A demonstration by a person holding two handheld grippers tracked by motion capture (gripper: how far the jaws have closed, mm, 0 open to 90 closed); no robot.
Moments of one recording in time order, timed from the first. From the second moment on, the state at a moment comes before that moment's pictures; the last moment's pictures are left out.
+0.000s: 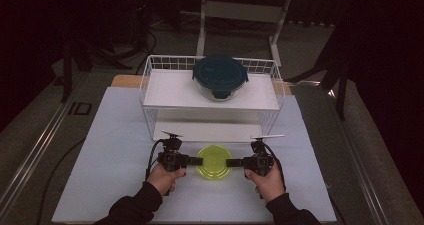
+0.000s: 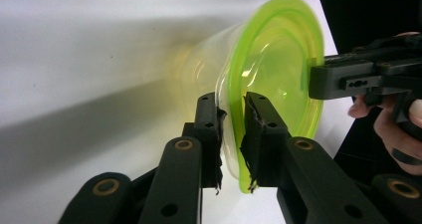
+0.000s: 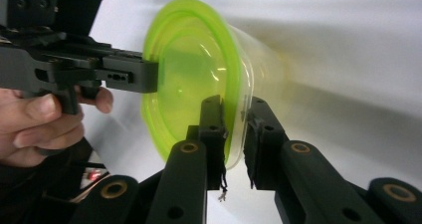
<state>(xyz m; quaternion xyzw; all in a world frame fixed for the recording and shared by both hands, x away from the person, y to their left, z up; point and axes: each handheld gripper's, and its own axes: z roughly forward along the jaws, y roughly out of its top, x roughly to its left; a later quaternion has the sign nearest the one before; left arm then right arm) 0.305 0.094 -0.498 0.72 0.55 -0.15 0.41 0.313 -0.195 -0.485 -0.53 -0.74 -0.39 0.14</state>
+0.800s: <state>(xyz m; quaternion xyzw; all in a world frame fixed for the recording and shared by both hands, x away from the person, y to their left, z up) 0.287 0.100 -0.452 0.71 0.53 -0.13 0.44 0.294 -0.191 -0.438 -0.50 -0.75 -0.41 0.10</state>
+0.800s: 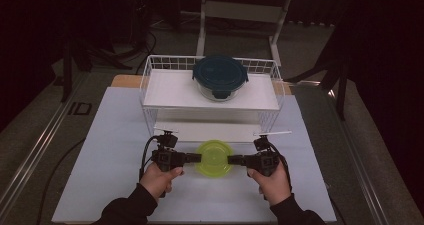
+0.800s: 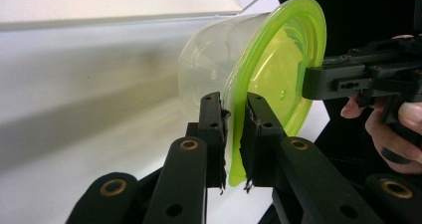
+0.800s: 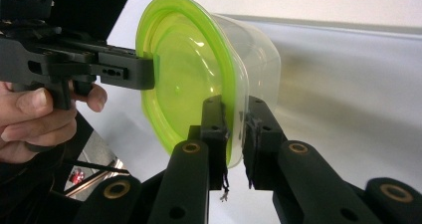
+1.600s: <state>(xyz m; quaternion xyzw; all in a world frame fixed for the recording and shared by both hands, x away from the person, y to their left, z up) 0.288 0.110 -0.361 0.71 0.50 -0.10 0.49 0.298 -0.190 -0.354 -0.46 -0.75 -0.46 0.07</state>
